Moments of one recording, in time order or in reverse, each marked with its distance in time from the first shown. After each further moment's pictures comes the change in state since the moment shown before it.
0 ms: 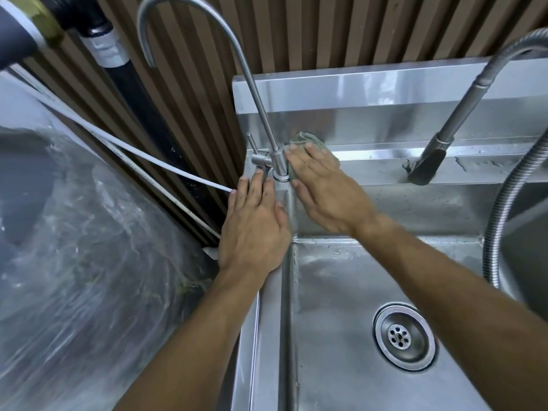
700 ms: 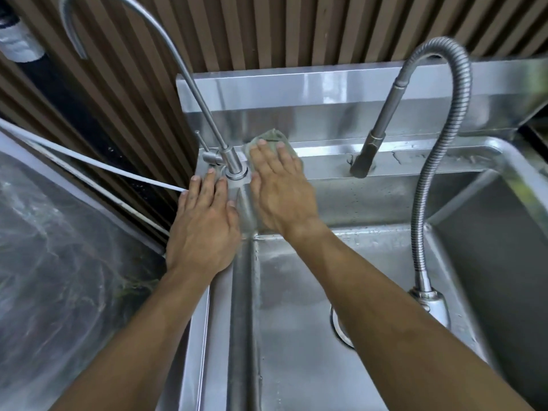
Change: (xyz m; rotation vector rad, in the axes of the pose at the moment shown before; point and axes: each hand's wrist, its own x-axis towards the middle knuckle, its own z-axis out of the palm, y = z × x) left_hand -0.005 -0.003 0.004 0.046 0.002 0.034; right_hand -0.006 -0.021 0.010 -0.075 0.107 0.353
